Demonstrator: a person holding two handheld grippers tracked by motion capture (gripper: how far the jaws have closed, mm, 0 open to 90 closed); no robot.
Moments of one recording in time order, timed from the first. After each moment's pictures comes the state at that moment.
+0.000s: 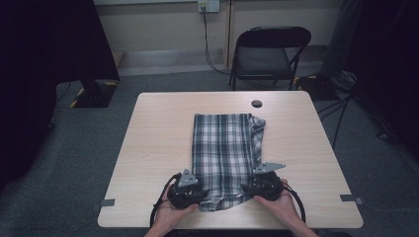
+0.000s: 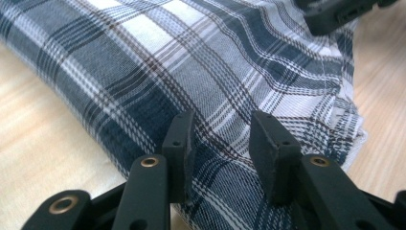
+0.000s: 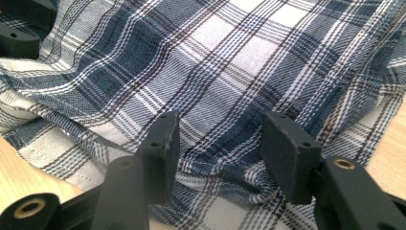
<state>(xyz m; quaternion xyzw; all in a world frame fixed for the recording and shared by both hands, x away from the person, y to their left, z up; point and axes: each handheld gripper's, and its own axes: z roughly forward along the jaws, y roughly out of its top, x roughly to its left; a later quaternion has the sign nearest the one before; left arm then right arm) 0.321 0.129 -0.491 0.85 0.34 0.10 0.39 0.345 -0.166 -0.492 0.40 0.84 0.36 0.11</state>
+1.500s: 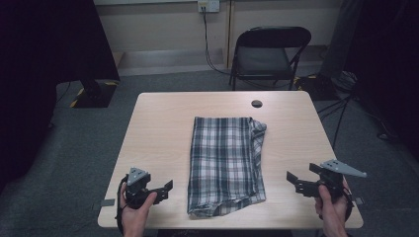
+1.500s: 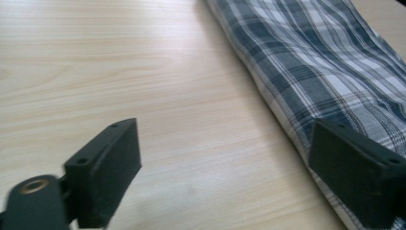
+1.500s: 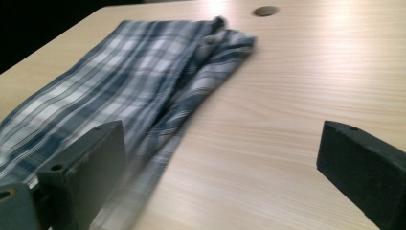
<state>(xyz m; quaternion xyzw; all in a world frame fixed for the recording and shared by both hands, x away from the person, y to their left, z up) 0.300 0.232 -0.460 0.69 0.55 0.19 0.42 0.308 -0.291 -0.434 0.52 0.68 0.47 0.20</state>
